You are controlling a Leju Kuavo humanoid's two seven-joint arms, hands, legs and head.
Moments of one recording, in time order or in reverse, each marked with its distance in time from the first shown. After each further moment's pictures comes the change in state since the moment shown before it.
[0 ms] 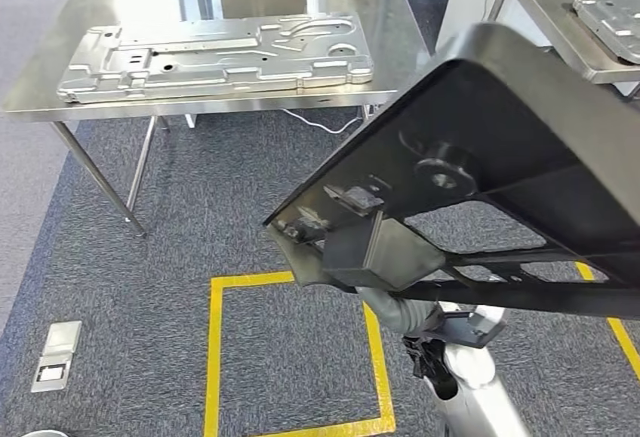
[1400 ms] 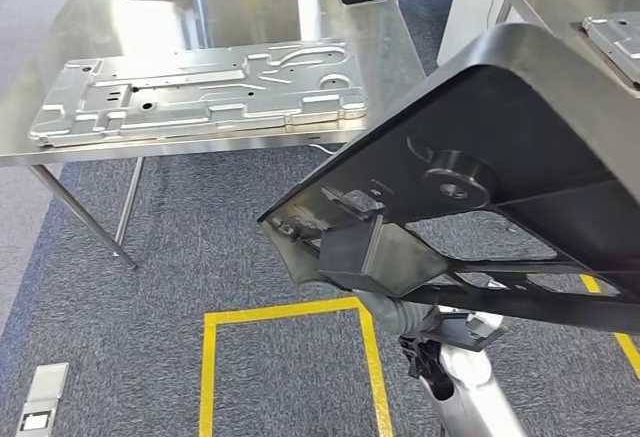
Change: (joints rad) left arm 0.007 0.012 0.000 0.000 -0.001 -0.008 -0.006; right arm -0.003 0.007 0.022 -0.013 0.013 -0.009 -0.016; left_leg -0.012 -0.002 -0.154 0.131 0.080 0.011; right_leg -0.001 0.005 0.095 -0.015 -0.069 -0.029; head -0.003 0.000
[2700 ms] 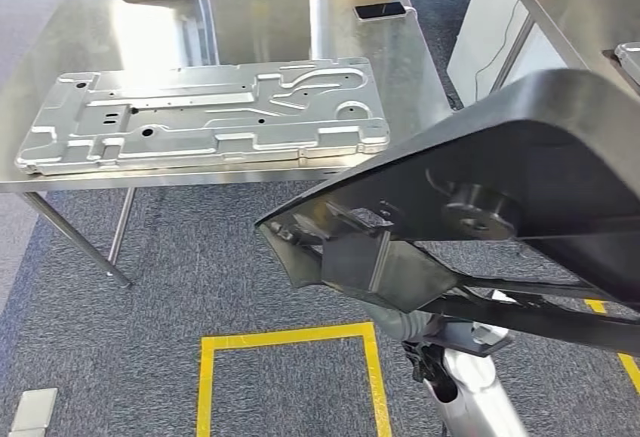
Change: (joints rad) left arm -0.004 -0.003 -0.004 0.000 -0.004 0.039 0.001; right arm 0.006 -0.017 -0.004 -0.015 0.001 0.023 -0.016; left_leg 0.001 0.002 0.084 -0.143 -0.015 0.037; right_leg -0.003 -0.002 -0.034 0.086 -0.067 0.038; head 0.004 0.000
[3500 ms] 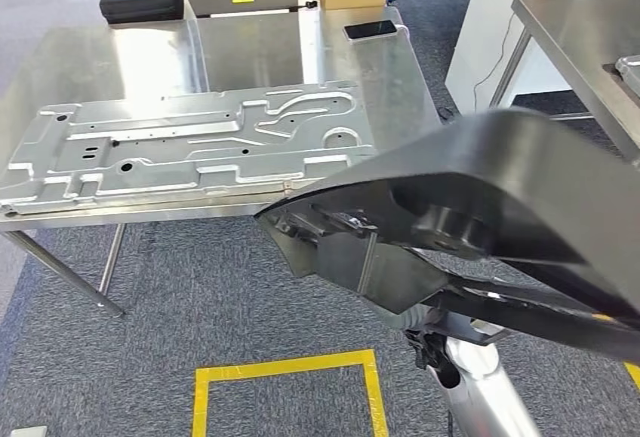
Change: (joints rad) left arm 0.003 0.001 0.000 0.000 0.003 -0.001 0.003; right arm -0.066 -0.024 0.024 0.009 0.010 0.017 0.015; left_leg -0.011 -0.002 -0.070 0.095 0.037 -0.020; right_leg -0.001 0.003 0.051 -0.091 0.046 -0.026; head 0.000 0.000
